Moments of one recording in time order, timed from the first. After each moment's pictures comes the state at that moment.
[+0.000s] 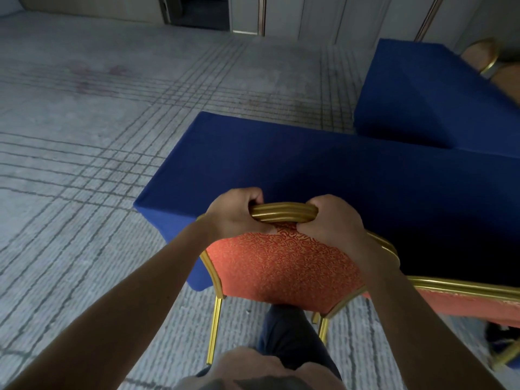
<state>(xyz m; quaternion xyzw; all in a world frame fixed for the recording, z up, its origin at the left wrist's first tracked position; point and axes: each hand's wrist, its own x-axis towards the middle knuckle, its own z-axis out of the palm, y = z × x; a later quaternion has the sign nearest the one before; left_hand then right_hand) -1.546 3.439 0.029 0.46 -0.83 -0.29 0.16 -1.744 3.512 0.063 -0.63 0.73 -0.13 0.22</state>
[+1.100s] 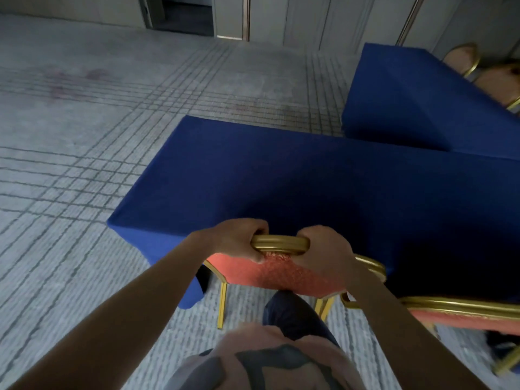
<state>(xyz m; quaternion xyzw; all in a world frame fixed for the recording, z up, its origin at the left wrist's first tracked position) -1.562 3.375 -0.037 0.36 -0.88 -0.31 -0.05 -1.749 3.472 -0.021 -0.64 0.74 -0.08 0.18</state>
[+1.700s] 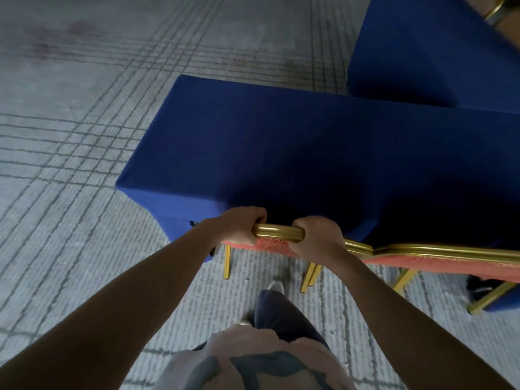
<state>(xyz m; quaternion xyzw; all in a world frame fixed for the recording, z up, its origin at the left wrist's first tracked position) -1.564 3.435 -0.058 0.40 -0.85 -0.32 -0.11 -1.749 3.529 -0.052 -0.66 0.72 -0.06 0.20</state>
